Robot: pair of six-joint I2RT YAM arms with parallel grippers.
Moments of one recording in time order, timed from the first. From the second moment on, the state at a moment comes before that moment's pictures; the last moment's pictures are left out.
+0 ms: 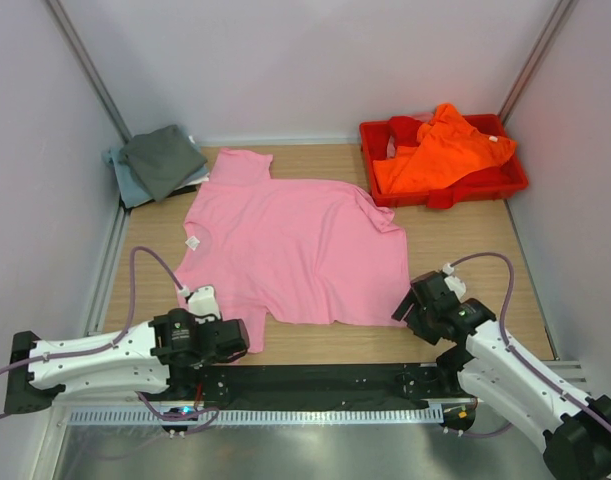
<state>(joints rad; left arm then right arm) -1.31 0.77 0.61 -1.28 -0.45 -1.52 0.49 0.72 0.36 -0.78 0.15 1.08</state>
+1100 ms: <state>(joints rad) -1.31 0.67 1.10 -1.34 -0.45 -1.42 0.49 0.45 0.72 -1.07 0.21 1.04</state>
